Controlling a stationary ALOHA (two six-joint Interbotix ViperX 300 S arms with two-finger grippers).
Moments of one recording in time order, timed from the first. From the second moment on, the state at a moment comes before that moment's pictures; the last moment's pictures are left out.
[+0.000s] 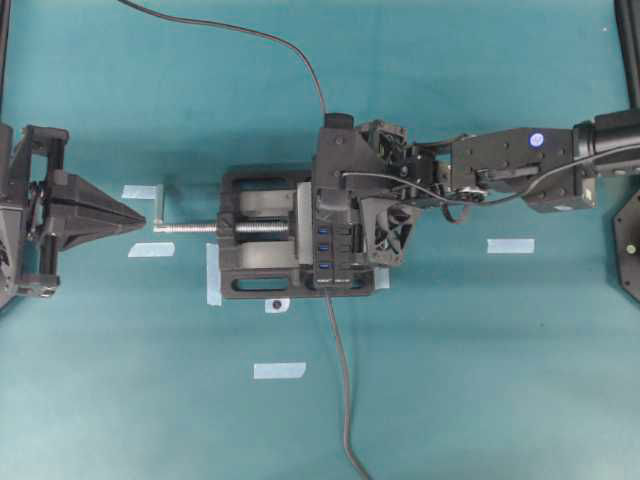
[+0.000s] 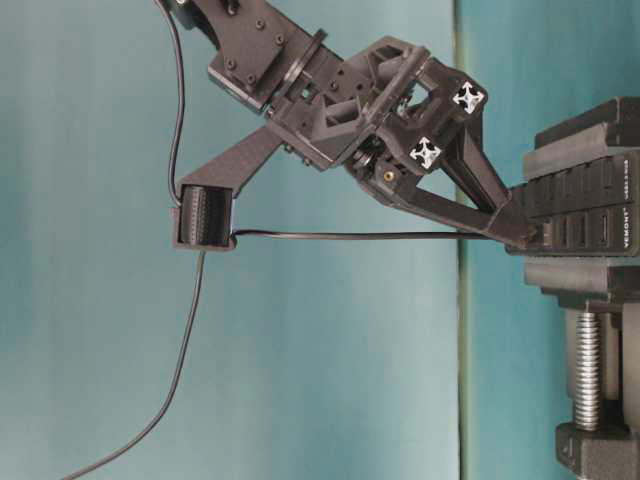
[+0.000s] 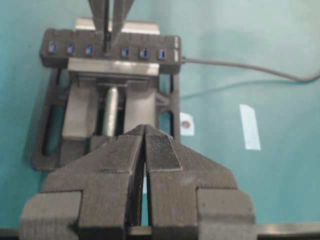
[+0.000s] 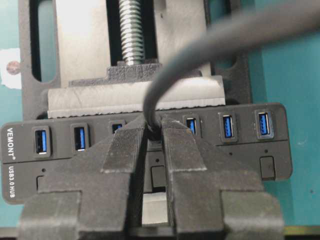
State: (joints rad) left arm 0.00 -0.86 1.13 0.01 0.15 -0.08; right arm -0.09 0.10 0.54 -0.04 0.28 0.00
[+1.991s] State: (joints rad) left arm 0.00 -0.86 1.13 0.01 0.15 -0.08; right arm -0.08 0.13 0.52 -0.03 0.32 0.00
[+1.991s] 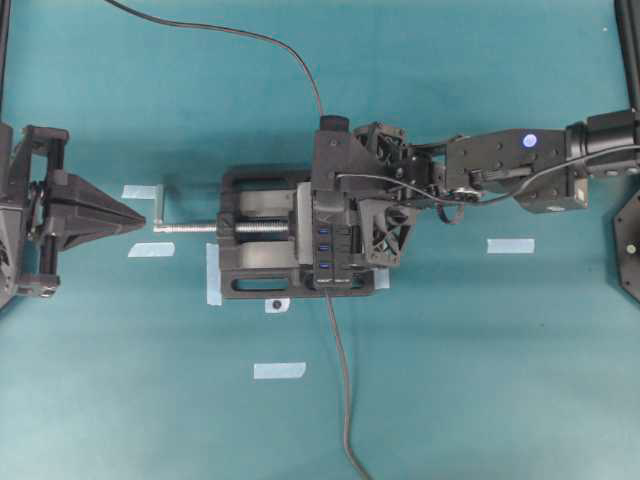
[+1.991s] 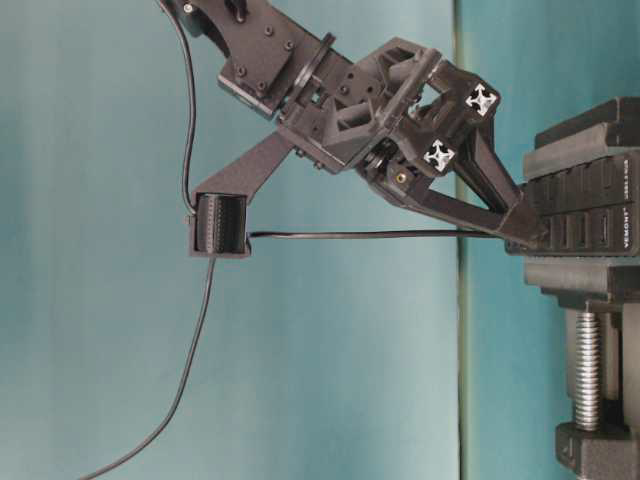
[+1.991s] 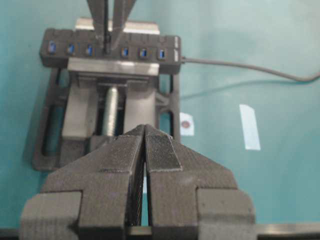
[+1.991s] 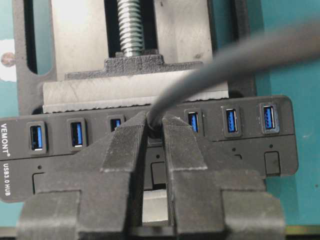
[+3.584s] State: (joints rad) left arm 0.00 -0.86 1.13 0.01 0.15 -0.08; right arm -0.08 0.13 0.50 -0.03 0.37 0.01
